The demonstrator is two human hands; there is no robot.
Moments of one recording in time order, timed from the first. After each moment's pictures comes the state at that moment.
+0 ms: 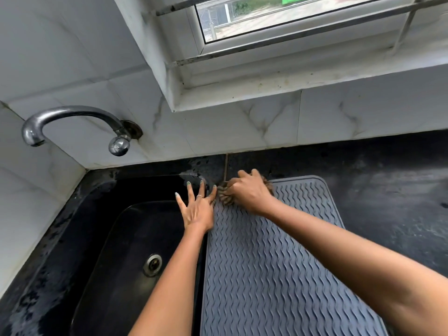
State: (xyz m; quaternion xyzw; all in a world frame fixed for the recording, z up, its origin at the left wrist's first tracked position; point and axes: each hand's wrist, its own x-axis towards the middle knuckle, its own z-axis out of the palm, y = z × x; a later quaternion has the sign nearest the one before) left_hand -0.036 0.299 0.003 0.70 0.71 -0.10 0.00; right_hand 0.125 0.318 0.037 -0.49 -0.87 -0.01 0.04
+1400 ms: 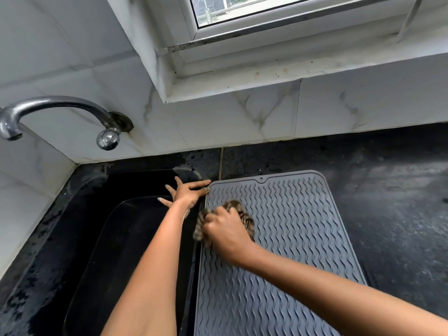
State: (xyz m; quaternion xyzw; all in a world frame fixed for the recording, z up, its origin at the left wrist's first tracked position) left_hand -0.054 0.334 0.016 0.50 0.78 0.15 0.35; right_hand 0.080 0.232 0.023 -0.45 -0.87 0.10 0.15
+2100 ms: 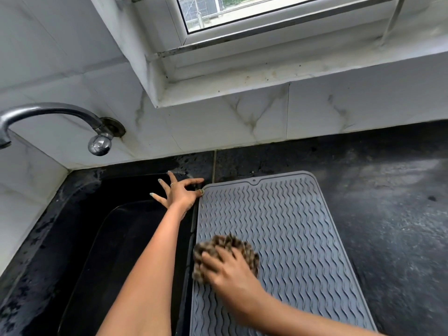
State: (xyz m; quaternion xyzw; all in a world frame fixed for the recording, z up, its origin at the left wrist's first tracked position) left_hand -0.046 0.339 0.015 0.53 0.79 0.16 0.25; right_hand 0.104 0.152 0.012 -0.42 -0.89 0.09 0.14
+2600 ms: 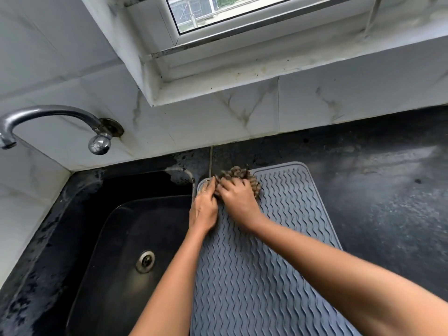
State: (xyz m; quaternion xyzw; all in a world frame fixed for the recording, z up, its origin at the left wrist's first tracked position) left_hand 0.002 0.283 -0.009 0.70 0.66 0.19 0.19; right_hand 0.122 0.275 -0.007 -0.57 -0.80 0.04 0.20
